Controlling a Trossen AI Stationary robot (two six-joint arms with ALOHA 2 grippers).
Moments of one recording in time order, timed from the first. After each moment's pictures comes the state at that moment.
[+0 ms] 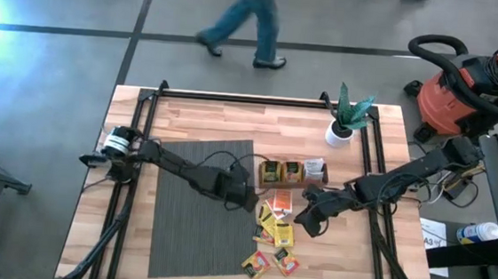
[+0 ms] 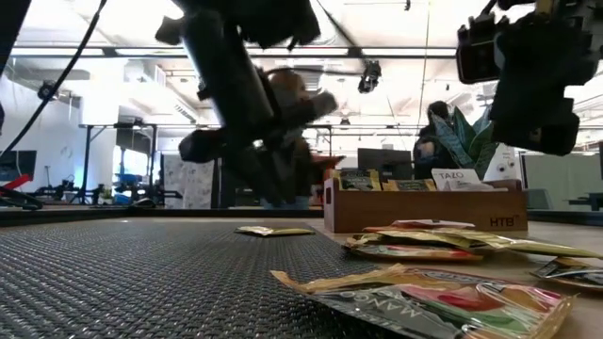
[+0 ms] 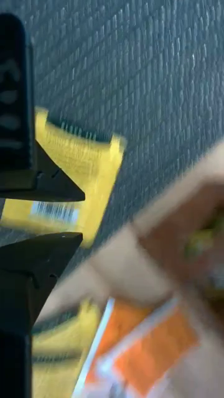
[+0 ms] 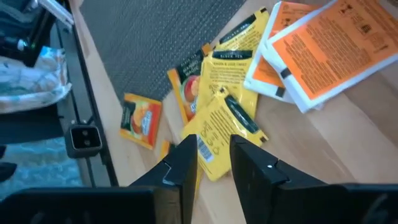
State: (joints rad) left arm -0.19 1.87 1.25 -0.48 -0.38 -1.11; right arm 0.39 1.22 0.58 -0.12 0.03 1.13
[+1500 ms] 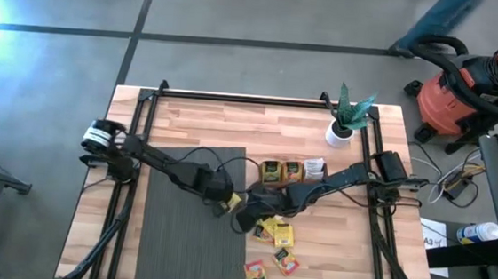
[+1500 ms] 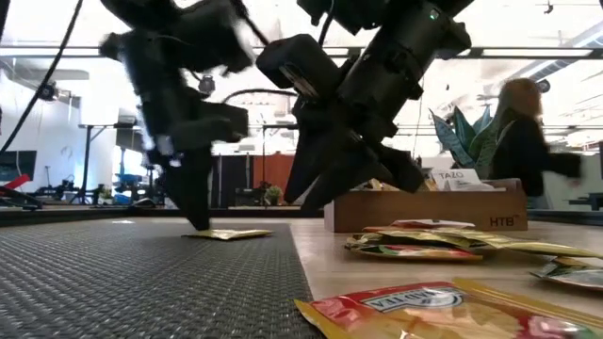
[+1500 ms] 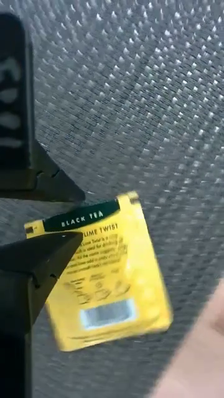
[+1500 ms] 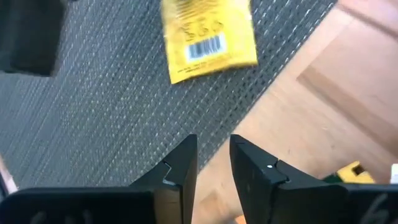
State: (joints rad) left arm -0.20 1.70 0.96 -0.47 -0.19 -0.76; right arm 0.25 1.98 1.24 -0.21 0.12 1.15
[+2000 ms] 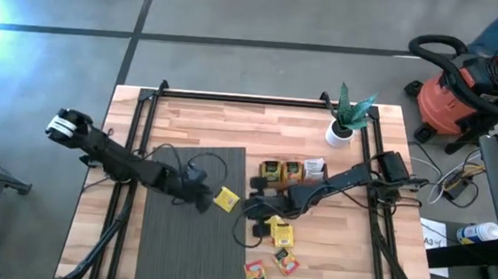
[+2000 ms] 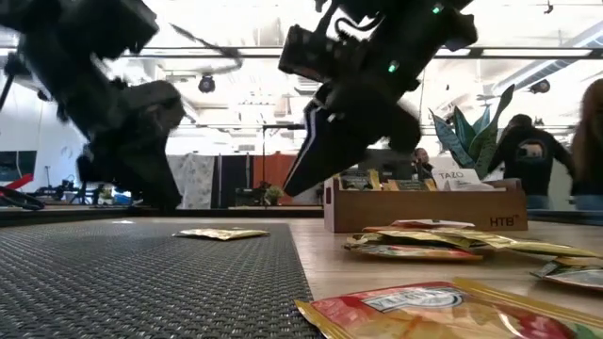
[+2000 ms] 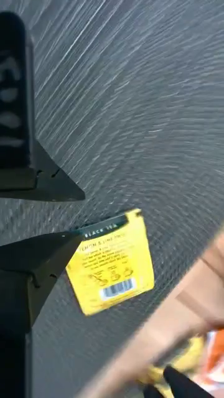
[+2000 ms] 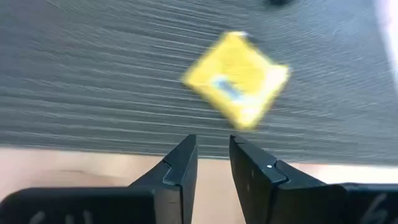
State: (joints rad) left arm -0.31 1.34 0.53 -0.10 -0.35 -1.02; right arm 0.27 1.96 1.23 -0.18 0.26 0.02
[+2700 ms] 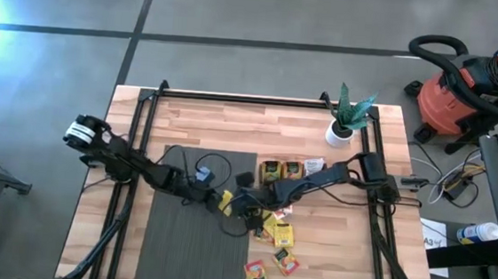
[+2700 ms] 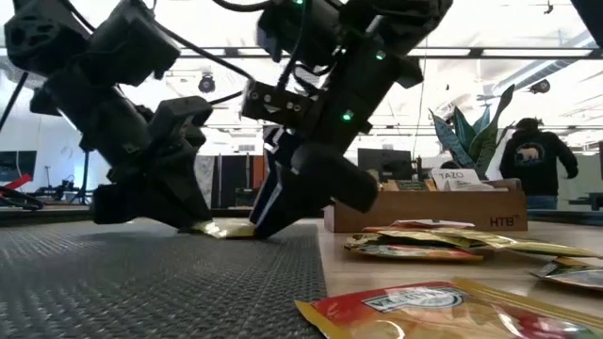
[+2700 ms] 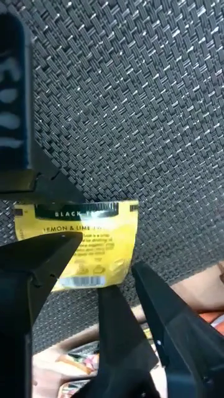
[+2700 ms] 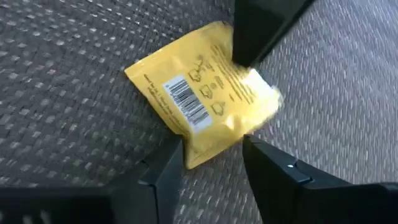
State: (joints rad) left arm -0.26 1.57 0.48 0.31 -0.21 -1.18; right arm 0.18 2.14 1.36 -0.17 0.21 -0.24
